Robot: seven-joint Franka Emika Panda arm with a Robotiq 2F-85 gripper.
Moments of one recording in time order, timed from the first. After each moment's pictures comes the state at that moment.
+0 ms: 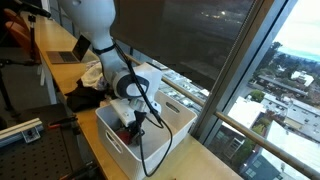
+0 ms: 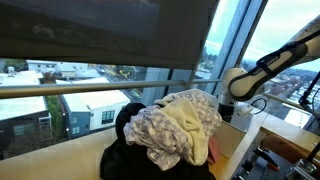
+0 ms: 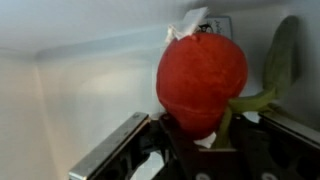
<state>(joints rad) -0.05 0.56 -0.06 -2.08 -0.08 2.46 -0.08</state>
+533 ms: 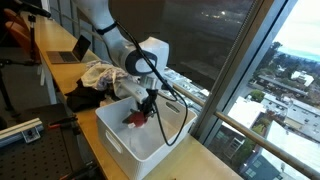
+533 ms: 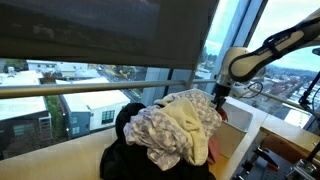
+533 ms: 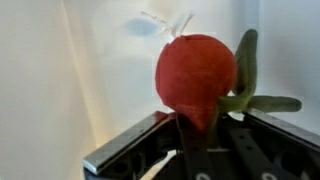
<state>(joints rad) -0.02 0.45 -0.05 -2.01 -0.09 2.44 -0.08</state>
